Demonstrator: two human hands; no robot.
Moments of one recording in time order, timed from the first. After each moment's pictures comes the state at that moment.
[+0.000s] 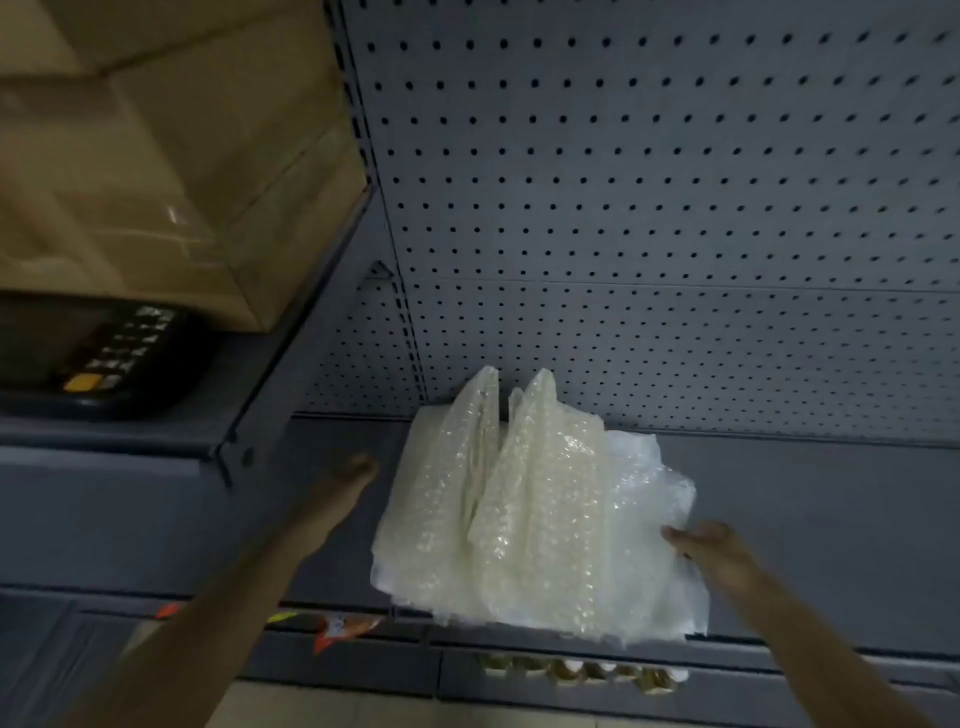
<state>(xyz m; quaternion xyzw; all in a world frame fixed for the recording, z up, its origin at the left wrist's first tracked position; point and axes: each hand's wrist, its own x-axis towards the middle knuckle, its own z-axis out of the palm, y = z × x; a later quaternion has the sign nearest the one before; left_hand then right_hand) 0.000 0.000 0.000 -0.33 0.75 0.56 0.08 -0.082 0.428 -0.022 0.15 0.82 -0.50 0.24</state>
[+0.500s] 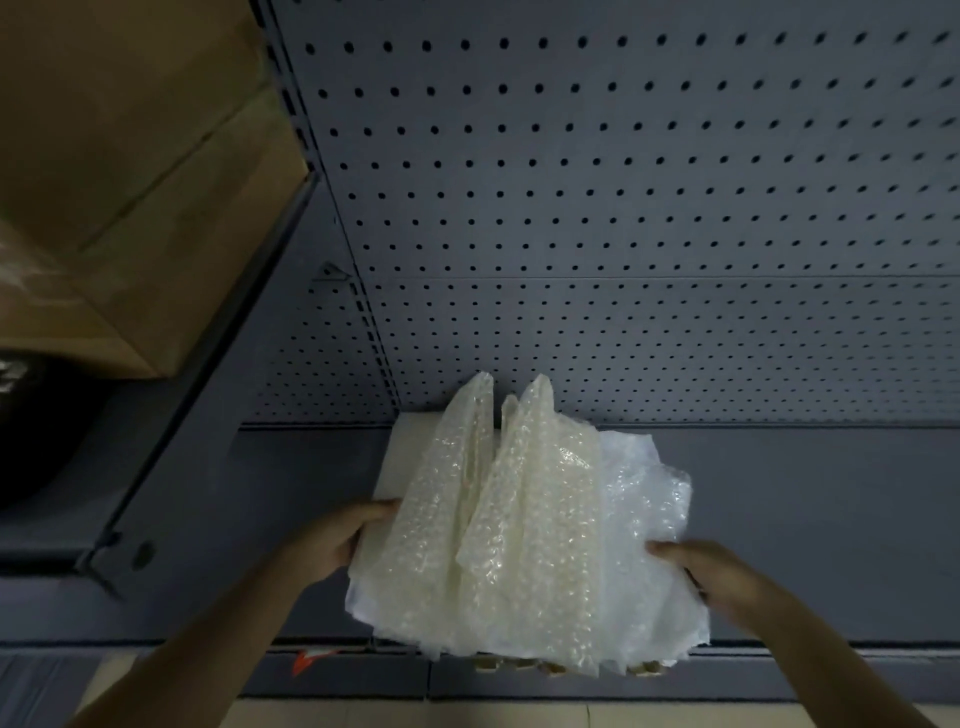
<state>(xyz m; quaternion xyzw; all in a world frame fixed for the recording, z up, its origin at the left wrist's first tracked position) -0.023 0.017 -0.038 -0.31 0.59 0.71 0.25 -0.090 0.440 -0.042 0.21 0.72 -0.55 0.36</state>
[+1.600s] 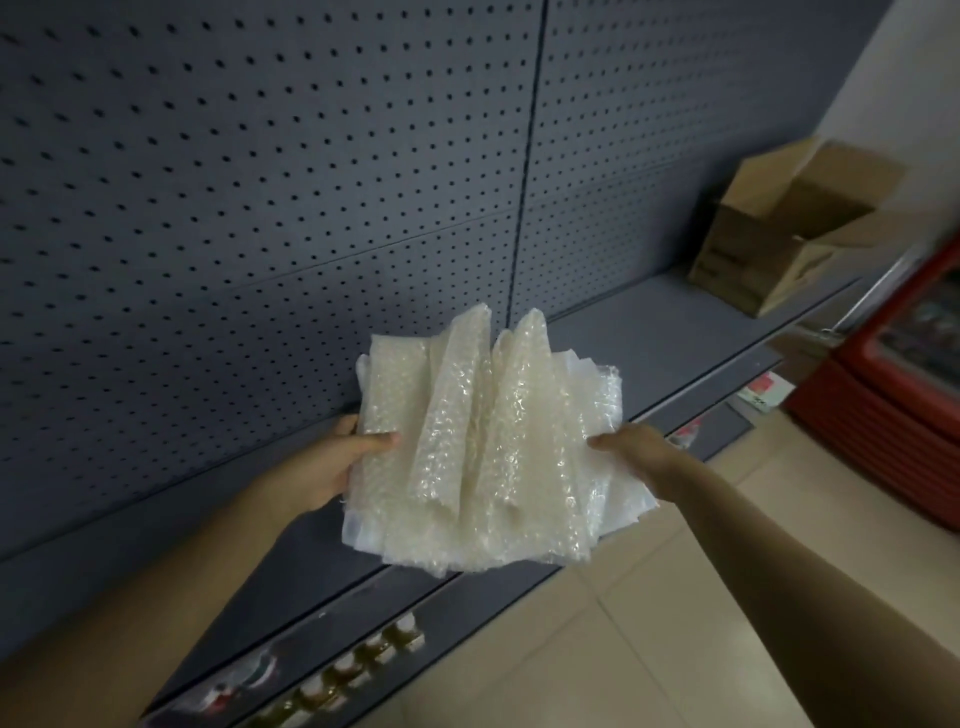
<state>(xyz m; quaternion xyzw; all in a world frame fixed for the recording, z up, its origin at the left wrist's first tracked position) -0.127 0.518 0.065 -0.04 0.66 0.67 0.35 -0.027 0.858 0.080 0.32 0.75 -0.57 0.12</state>
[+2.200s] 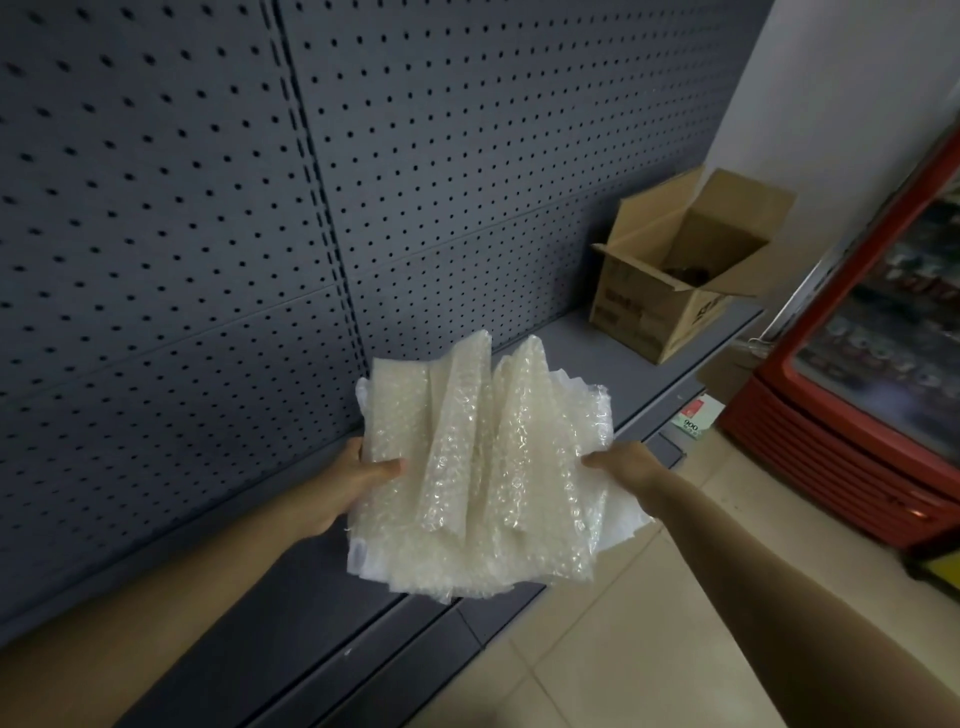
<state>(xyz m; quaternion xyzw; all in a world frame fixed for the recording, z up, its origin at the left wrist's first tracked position) -0.217 0.771 0.065 0.05 0.69 0.61 0.39 -0.099 1.093 0.067 0.41 0.74 -0.53 0.07</state>
